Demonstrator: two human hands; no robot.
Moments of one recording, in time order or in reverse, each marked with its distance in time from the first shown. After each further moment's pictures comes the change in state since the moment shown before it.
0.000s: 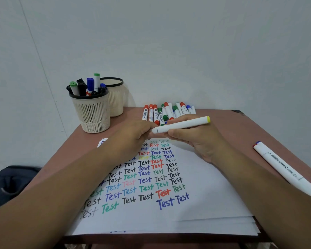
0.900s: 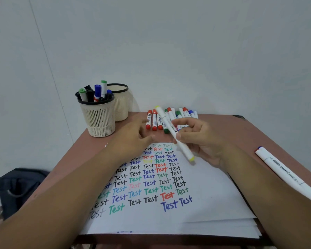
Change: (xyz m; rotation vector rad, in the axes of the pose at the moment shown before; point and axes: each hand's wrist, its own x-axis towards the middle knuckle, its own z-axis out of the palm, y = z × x) left_hand 0.004 -0.002 -0.003 -0.099 0.038 -0.429; right_hand 0.003 -0.006 -0.012 0.001 -0.171 0.122
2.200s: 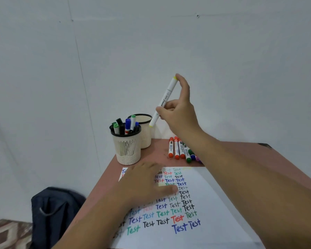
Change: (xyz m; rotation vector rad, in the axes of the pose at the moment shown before) left_hand -0.037 -0.007 -0.034 0.409 -0.330 -0.034; right_hand 0.109 -0.090 0.101 -0.436 0.360 -0.558
